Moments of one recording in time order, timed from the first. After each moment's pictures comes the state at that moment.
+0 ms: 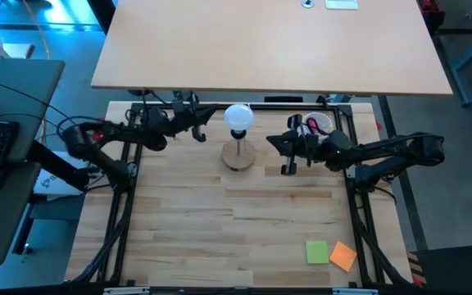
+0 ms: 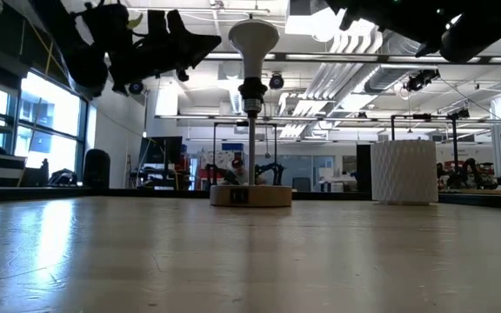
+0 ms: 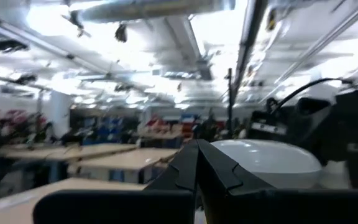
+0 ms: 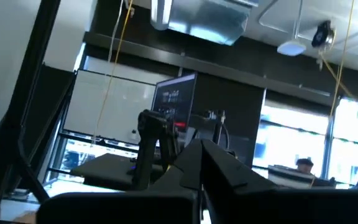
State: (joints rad) left arm 0.55 1.53 0.55 1.47 0.27 -0.15; right arm -0.12 1.29 0.52 1.25 -0.09 -0.21
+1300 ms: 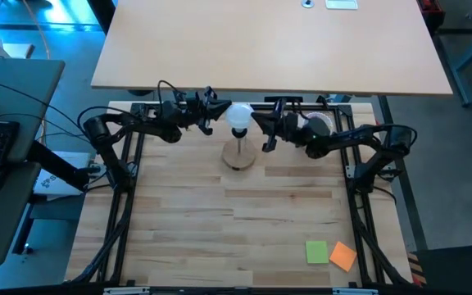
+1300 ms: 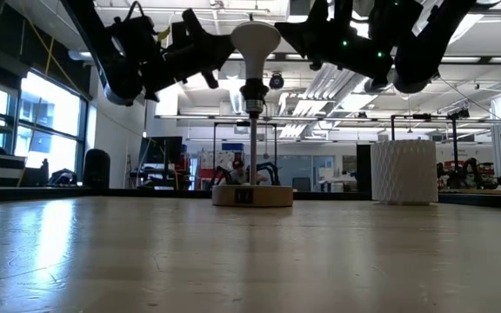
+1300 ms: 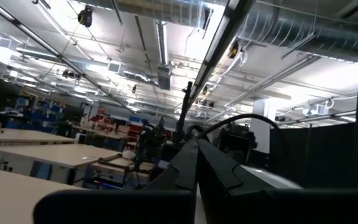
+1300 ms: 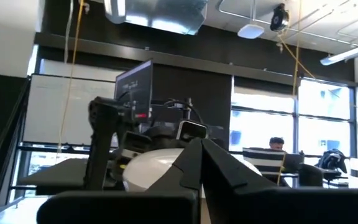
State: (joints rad) left arm 0.56 1.75 0.76 1.57 0.44 -0.48; right arm -0.34 1.63 0.67 1.44 -0.13 -0.04
